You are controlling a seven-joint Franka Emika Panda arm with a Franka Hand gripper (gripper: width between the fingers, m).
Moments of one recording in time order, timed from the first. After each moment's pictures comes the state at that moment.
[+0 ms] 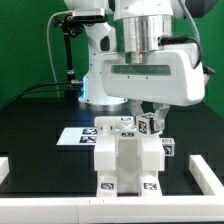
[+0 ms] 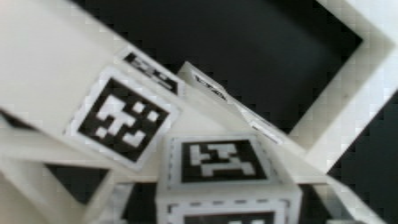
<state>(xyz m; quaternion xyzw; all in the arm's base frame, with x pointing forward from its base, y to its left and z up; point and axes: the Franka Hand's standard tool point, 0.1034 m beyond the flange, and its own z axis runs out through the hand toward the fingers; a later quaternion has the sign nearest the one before) 0.590 0.047 0.110 -0.85 0.53 -0.03 0.06</state>
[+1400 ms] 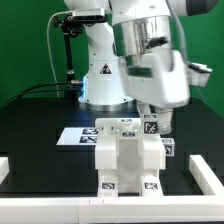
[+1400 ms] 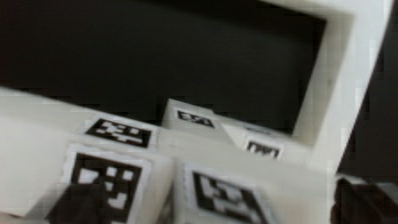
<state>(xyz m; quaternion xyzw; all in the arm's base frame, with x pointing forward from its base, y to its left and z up) 0.585 0.066 0.106 -0.83 0.55 -0.01 0.09</state>
